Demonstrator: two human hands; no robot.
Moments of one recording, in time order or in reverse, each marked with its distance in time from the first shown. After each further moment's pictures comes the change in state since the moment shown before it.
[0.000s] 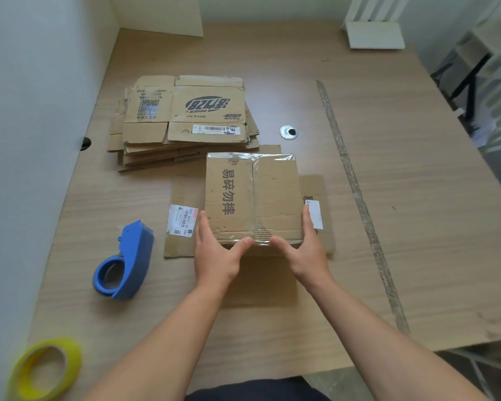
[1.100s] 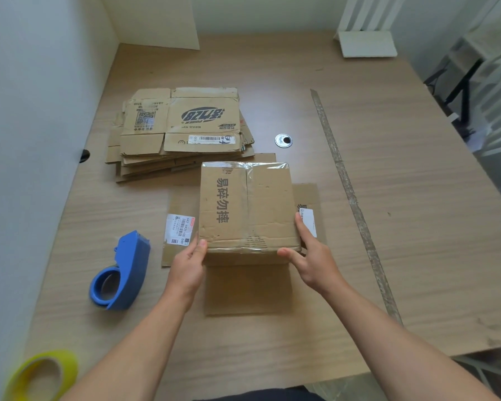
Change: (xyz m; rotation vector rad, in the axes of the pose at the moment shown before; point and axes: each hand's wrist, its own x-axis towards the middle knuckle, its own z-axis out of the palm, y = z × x) left_hand 0.019 -0.031 -0.027 -0.436 -0.163 -0.265; right_hand 0.008 0.008 -0.033 -0.144 -0.147 -0.062
